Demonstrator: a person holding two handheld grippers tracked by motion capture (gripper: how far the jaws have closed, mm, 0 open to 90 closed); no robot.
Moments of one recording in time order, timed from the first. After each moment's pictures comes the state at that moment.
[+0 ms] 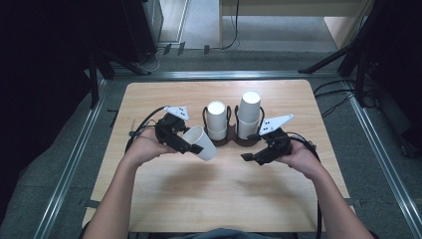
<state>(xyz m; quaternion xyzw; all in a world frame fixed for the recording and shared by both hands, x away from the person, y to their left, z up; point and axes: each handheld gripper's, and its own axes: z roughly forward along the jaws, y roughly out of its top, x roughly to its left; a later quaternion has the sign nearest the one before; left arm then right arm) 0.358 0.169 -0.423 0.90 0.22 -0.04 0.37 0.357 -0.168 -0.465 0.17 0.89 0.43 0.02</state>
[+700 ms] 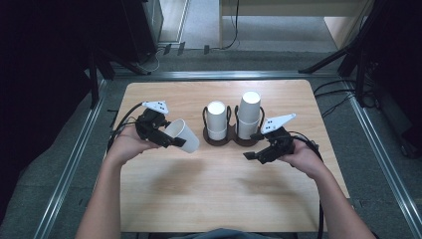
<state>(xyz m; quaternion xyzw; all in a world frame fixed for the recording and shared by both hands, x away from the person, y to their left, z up) 0.360 0.219 -0.414 0.89 0.27 0.00 0.37 0.361 -0.175 -0.467 0.18 0.89 0.42 0.02</state>
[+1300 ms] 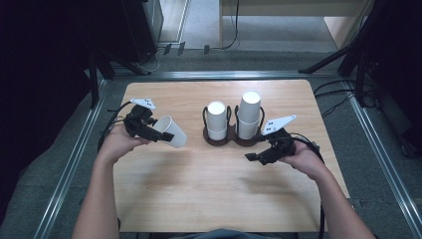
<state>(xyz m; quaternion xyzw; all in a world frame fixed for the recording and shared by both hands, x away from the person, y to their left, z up) 0.375 0.257 -0.429 0.87 0.33 0.00 0.36 0.360 -0.179 -0.473 0.19 0.89 0.41 0.02</state>
